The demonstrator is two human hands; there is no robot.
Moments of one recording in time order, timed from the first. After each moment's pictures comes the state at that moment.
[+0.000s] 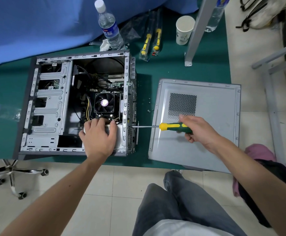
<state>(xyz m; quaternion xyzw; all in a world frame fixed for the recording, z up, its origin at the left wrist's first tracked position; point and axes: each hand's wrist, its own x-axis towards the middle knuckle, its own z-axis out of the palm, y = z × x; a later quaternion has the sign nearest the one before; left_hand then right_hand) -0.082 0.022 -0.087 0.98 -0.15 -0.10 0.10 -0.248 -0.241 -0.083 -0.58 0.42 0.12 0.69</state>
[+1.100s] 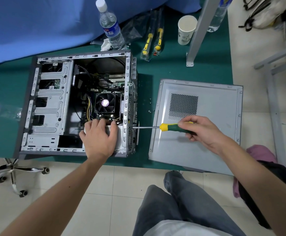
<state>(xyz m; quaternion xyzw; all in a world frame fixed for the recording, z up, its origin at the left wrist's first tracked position) -0.082 0.019 -0.085 0.98 -0.15 -0.10 0.09 -0.250 -0.249 -0.084 -0.55 0.41 0.10 0.72</state>
